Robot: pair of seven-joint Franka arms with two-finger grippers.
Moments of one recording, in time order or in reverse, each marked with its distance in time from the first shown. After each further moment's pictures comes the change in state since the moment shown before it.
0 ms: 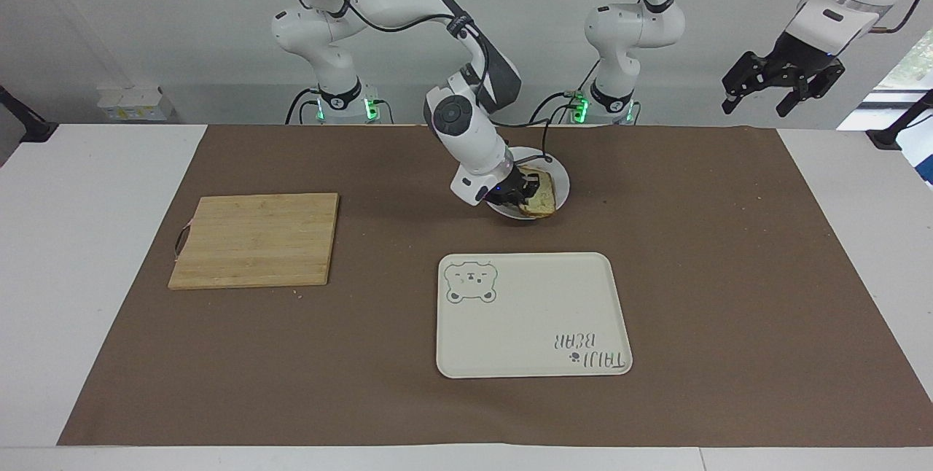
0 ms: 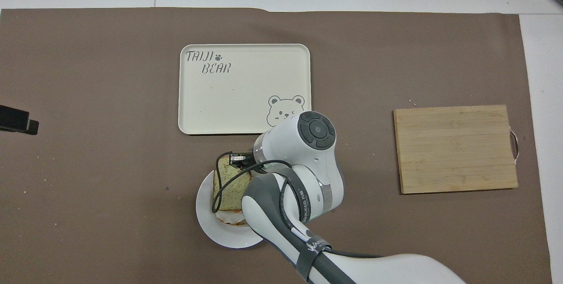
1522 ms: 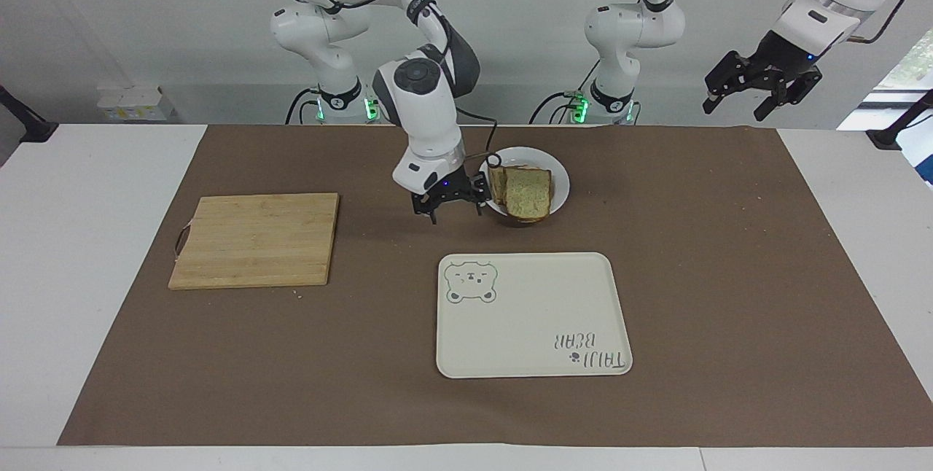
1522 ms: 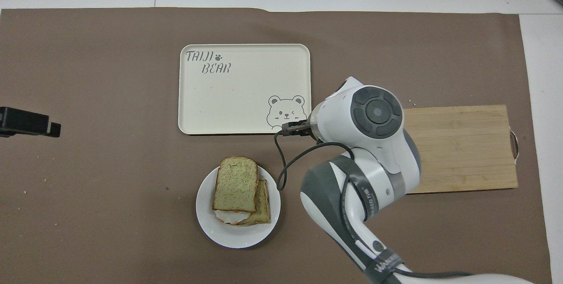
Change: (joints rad) left arm 0.000 -0.074 0.001 -0.163 -0.126 0.122 0.001; right arm -0.190 -0.198 -0.024 -0.006 -0.475 -0.114 -0.003
